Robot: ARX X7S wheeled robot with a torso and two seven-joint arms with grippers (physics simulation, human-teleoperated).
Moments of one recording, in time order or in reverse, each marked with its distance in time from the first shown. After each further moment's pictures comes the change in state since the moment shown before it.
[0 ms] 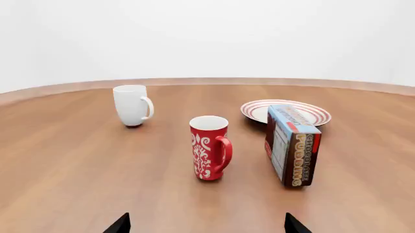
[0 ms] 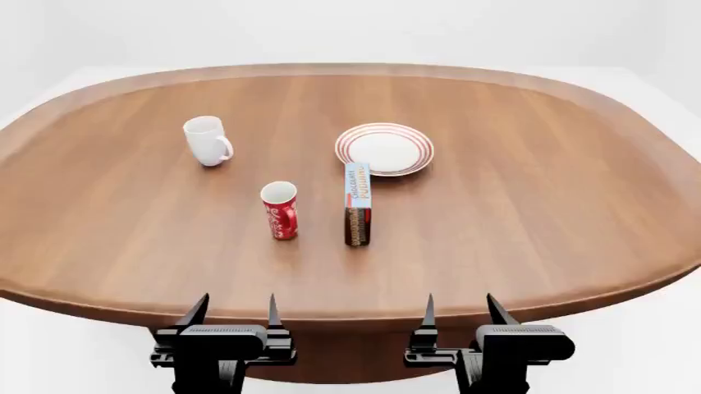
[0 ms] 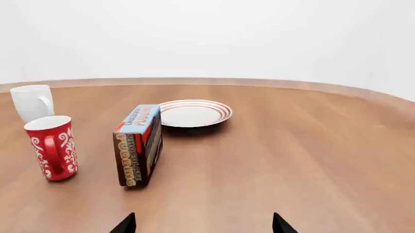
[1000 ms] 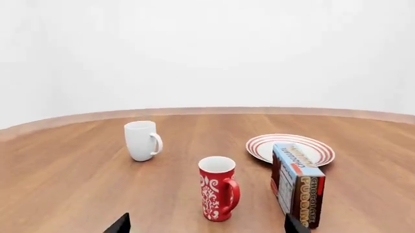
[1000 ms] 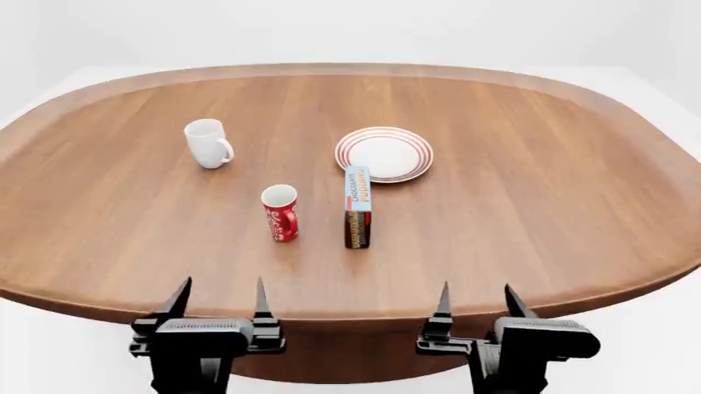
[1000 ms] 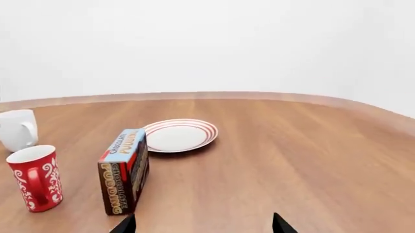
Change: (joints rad) left arm 0.019 -0.102 0.076 0.131 -0.078 0.004 -0.104; right arm -0.006 0.092 -0.070 -0.109 0.105 0.048 0.136
